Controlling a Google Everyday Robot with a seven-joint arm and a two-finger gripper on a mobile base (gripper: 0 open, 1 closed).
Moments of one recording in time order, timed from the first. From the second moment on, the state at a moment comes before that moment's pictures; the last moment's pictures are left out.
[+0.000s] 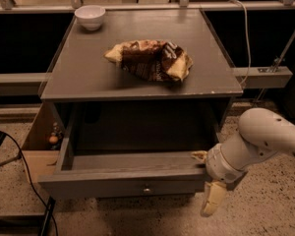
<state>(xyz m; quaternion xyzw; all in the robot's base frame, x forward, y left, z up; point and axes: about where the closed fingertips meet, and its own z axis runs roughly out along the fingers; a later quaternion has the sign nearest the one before) 0.419 -0.146 0.624 -0.67 0.70 0.21 0.16</state>
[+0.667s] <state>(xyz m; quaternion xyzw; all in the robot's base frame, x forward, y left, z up) 0.383 -0.154 0.631 -0.66 0.71 0.22 0.08</state>
